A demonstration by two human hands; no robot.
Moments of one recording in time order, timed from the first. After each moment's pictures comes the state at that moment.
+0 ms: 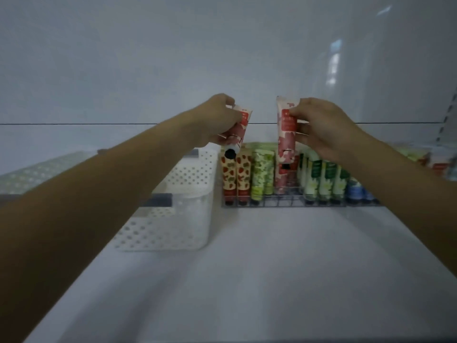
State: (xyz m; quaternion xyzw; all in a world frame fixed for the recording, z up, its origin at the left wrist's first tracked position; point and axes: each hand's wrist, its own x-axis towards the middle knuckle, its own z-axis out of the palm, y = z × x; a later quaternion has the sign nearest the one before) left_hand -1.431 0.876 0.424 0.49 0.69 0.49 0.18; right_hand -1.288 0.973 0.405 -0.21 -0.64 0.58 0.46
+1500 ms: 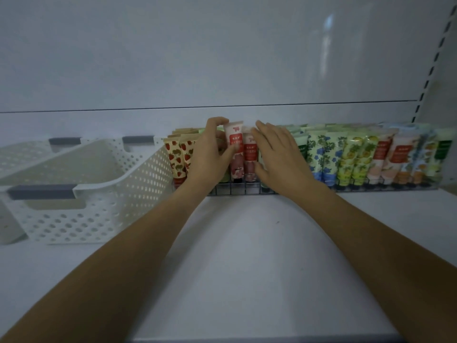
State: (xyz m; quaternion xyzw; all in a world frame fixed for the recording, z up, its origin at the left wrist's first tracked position) left_hand -1.371 0.954 0.315 0.55 0.62 0.56 -0.07; right_hand -1.254 1.058 0.293 -0.19 -0.87 -0.20 0.40
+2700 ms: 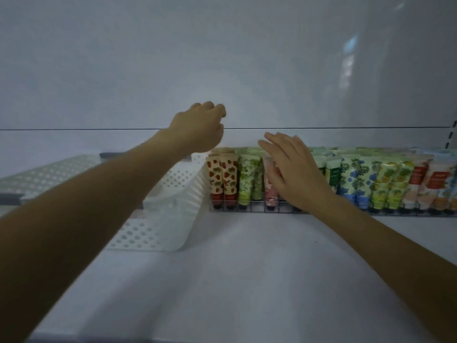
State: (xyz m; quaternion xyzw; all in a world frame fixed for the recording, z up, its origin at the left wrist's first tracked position) left_hand -1.431 0.892 0.417 0.54 0.79 0.12 -0.26; right_hand -1.274 1.009 0.325 -0.14 -0.90 -0.12 0.40
